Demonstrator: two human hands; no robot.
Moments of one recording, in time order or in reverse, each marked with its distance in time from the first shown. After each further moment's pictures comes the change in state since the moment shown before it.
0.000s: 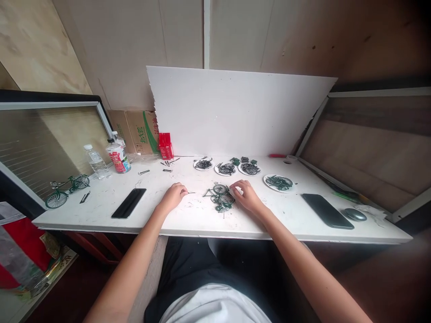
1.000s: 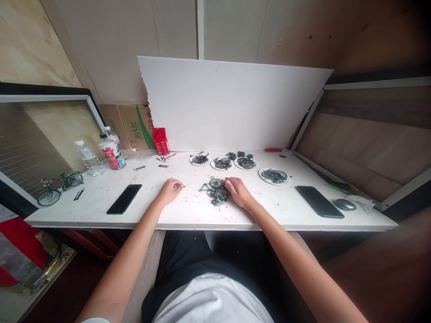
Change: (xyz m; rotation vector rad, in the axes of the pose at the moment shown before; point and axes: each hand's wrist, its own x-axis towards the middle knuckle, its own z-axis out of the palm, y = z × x) left_hand 0.005 -0.031 0.024 -0.175 0.176 0.015; right_hand -0.007 -0.017 0.009 0.053 -0.045 0.009
